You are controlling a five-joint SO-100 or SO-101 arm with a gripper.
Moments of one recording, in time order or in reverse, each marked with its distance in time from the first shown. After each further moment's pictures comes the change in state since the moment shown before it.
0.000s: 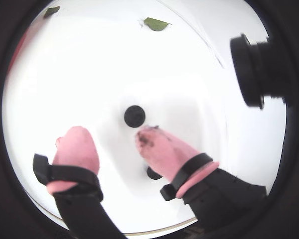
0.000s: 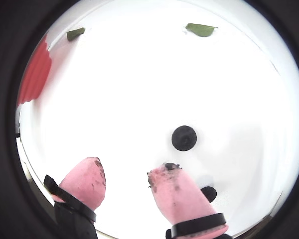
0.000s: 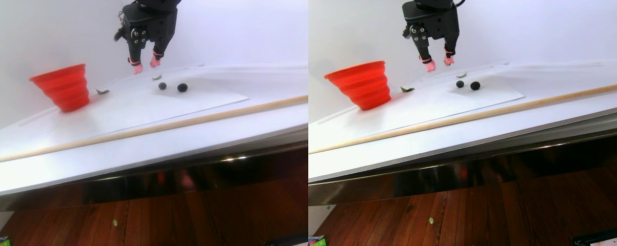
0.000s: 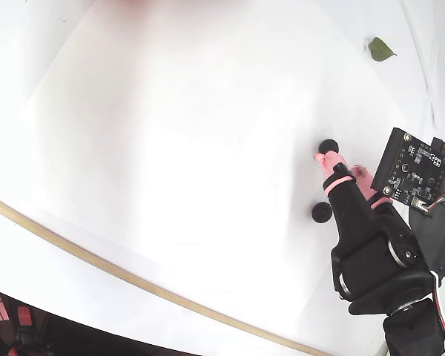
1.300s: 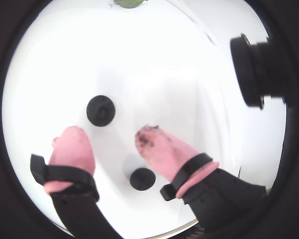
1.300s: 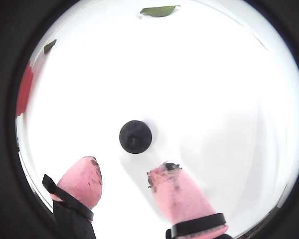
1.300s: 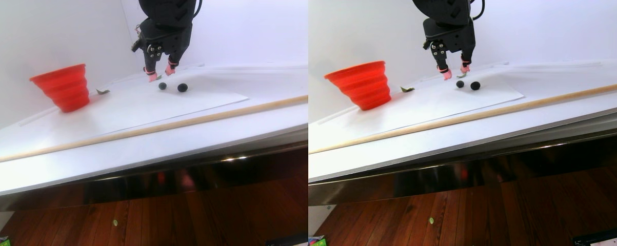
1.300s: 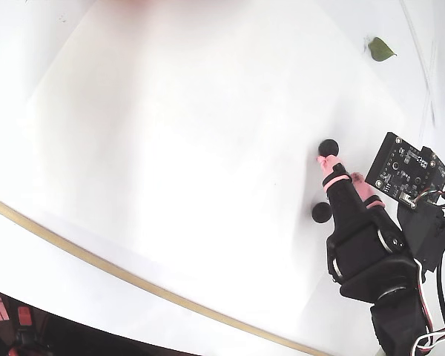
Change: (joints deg) arm 5.5 -10.9 -4.7 -8.2 2.1
